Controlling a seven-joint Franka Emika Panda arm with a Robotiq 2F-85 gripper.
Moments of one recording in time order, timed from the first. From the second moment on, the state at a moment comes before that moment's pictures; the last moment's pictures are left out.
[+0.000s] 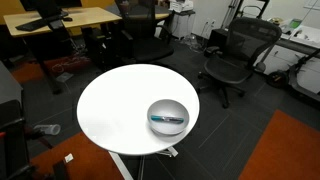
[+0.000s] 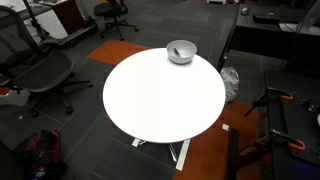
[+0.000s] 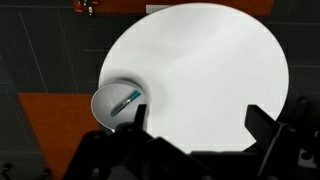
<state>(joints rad) -0.06 -0.54 -0.12 -2.50 -0.09 2.16 -0.14</state>
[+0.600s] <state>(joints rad) -0.06 -0.54 -0.12 -2.50 -0.09 2.16 -0.14</state>
